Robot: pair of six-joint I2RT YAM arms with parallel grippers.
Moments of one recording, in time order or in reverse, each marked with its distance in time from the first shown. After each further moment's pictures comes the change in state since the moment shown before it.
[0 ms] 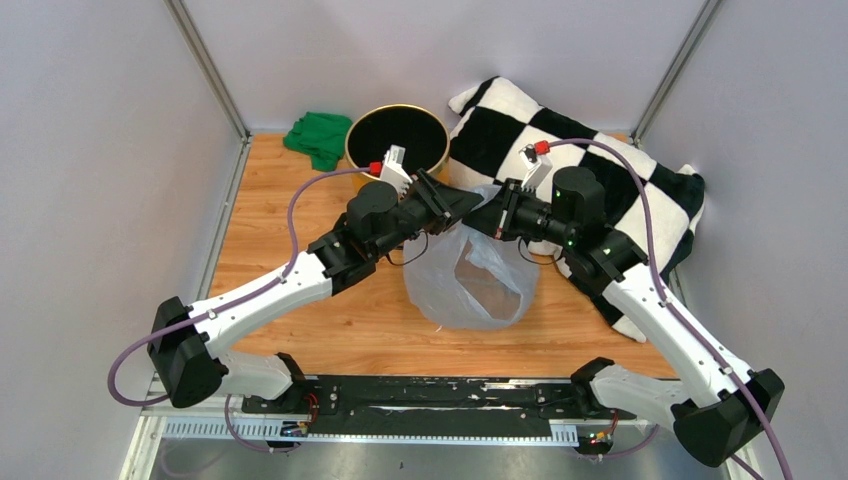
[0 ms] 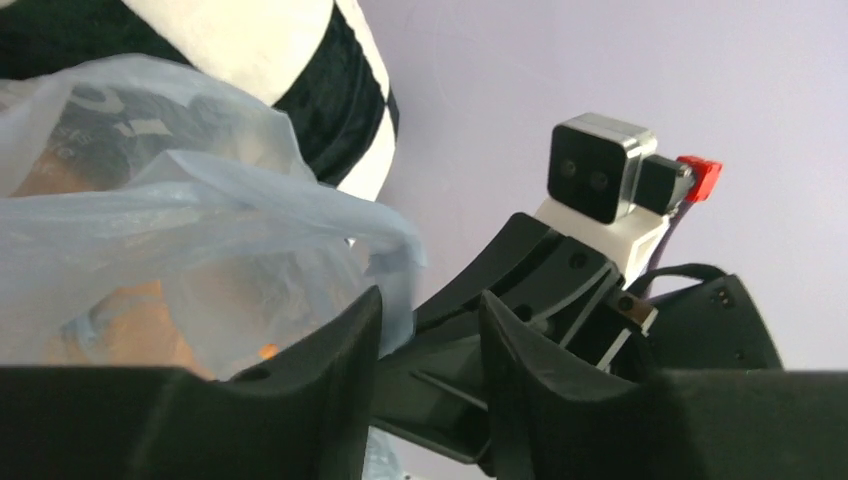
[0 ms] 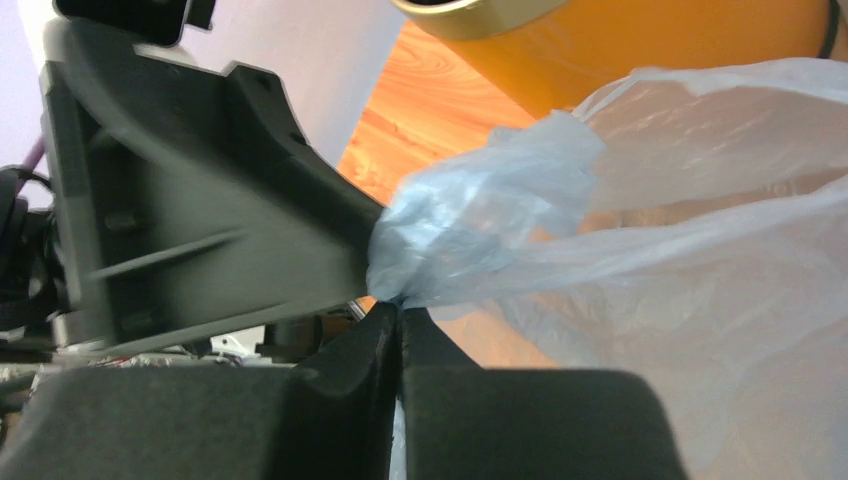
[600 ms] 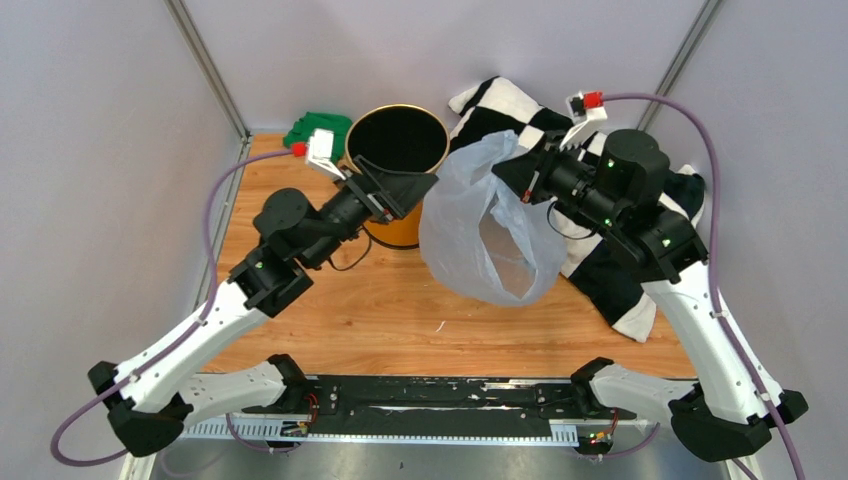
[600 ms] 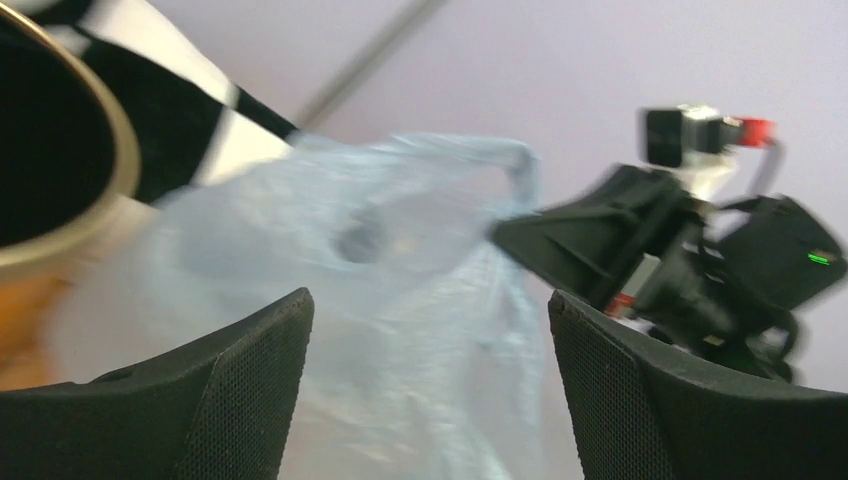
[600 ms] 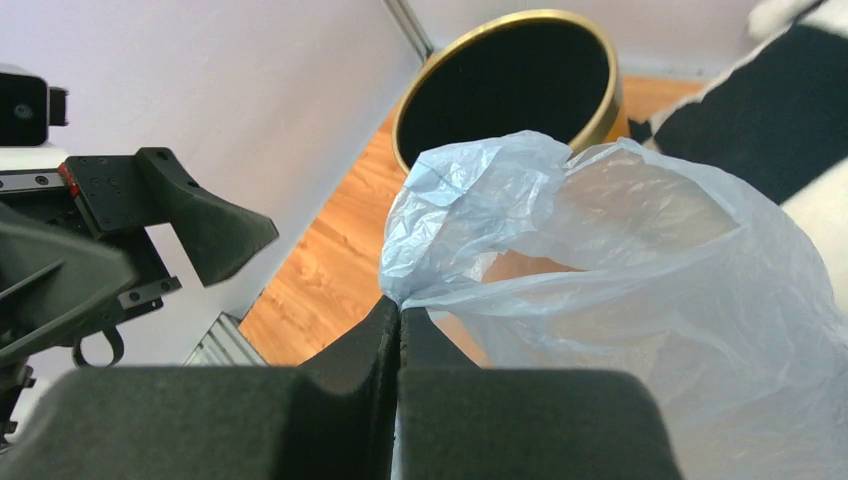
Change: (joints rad) left arm 0.067 -0.326 0.041 -0.142 -0.030 0.399; right arm 0.002 0.036 0.462 -0.272 0.216 -0.224
